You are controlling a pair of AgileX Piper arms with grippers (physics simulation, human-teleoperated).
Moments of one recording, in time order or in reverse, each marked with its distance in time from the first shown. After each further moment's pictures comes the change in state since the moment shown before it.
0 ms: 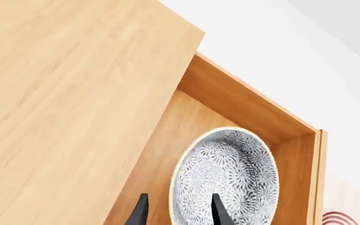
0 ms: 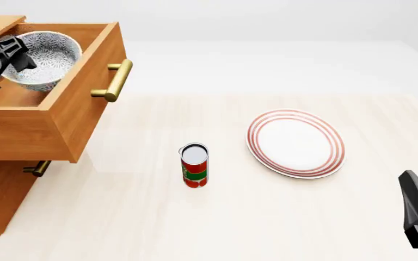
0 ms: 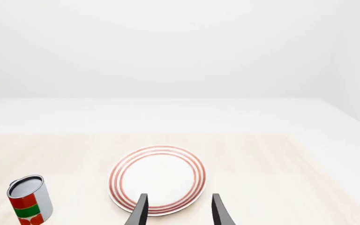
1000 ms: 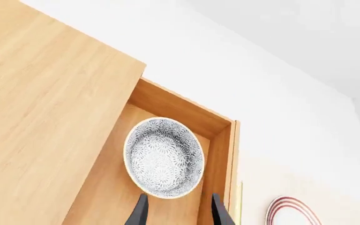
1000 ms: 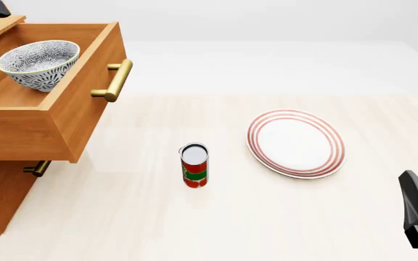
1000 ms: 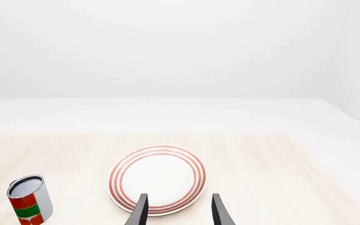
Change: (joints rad) left arm -0.090 -0.209 -0.130 0.139 0.016; right arm 0.000 0.000 0.000 0.000 0.000
